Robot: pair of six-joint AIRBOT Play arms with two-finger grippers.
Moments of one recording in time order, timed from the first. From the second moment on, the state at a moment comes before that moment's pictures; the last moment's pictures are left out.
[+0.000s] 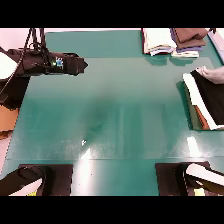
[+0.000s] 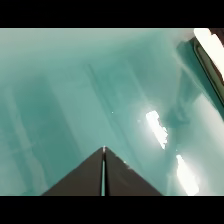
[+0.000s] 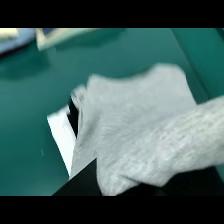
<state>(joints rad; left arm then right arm) -0.43 -1.06 1.39 1.22 -0.91 -1.62 -0.76 -1.20 1.42 -1.08 1.10 1.24</state>
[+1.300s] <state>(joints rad) -0.43 -1.06 1.39 1.25 -0.91 -1.61 -0.19 -0.82 1.17 -1.10 1.09 1.33</state>
